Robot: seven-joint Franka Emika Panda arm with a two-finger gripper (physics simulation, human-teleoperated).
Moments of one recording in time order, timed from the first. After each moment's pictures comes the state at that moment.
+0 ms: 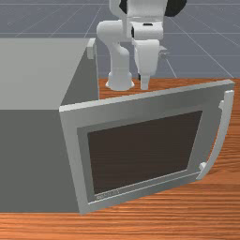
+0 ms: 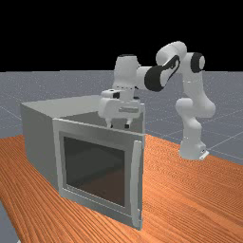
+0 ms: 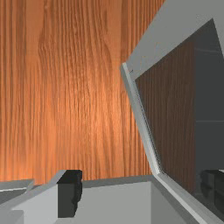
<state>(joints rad) 0.06 0.32 0.04 -1.62 -0.02 2.10 -0.68</state>
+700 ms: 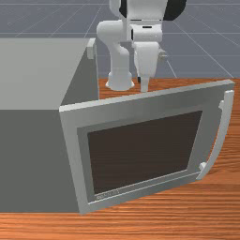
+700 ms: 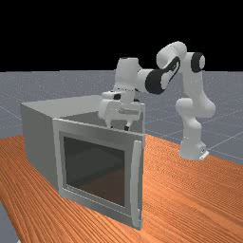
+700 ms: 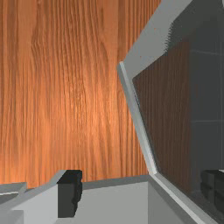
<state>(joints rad) 0.06 0.30 0.04 -1.67 -0.03 2.18 -0.68</state>
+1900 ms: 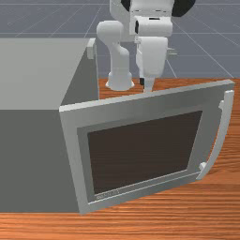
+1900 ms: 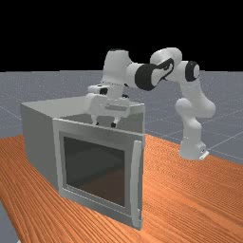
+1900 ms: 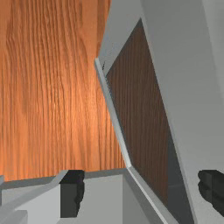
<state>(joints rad) 0.08 0.53 0.02 -1.27 -0.07 2.02 -0.67</state>
